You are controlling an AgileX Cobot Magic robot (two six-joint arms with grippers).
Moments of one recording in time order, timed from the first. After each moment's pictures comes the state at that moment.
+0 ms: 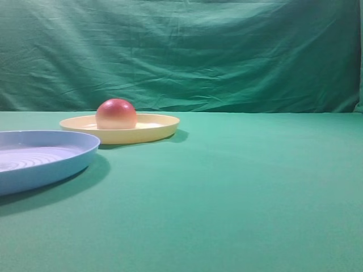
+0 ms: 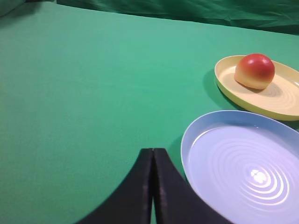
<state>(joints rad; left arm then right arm) -0.03 -0.02 0.01 0.09 0.36 -0.24 0.07 -0.01 0.02 0.16 0.35 -0.15</state>
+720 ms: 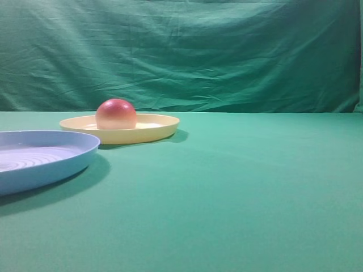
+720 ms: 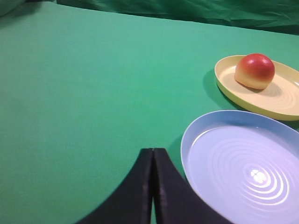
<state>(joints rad) -0.03 -0.02 0.01 0.09 0.36 -0.24 0.07 -0.01 0.03 0.14 0.38 -0.15</state>
